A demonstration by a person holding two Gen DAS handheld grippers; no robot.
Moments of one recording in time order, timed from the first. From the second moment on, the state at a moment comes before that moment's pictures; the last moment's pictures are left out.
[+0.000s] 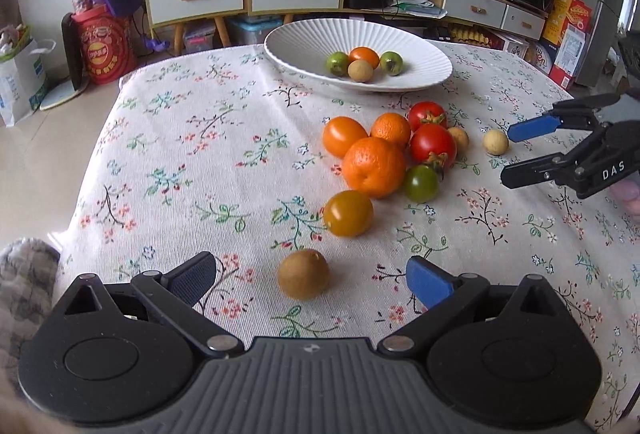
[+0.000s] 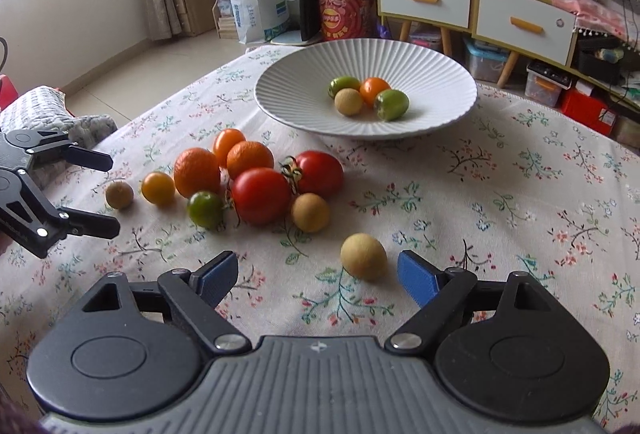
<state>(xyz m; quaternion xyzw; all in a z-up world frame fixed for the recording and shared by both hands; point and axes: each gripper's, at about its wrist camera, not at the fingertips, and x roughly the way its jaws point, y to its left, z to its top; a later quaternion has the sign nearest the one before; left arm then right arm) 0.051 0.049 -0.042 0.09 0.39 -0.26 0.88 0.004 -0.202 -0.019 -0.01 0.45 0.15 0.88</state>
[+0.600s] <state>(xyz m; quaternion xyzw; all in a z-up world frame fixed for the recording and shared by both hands) 0.044 0.047 -0.044 0.10 0.39 -0.26 0.88 0.003 -0.208 -0.023 0.00 0.44 0.12 0.89</state>
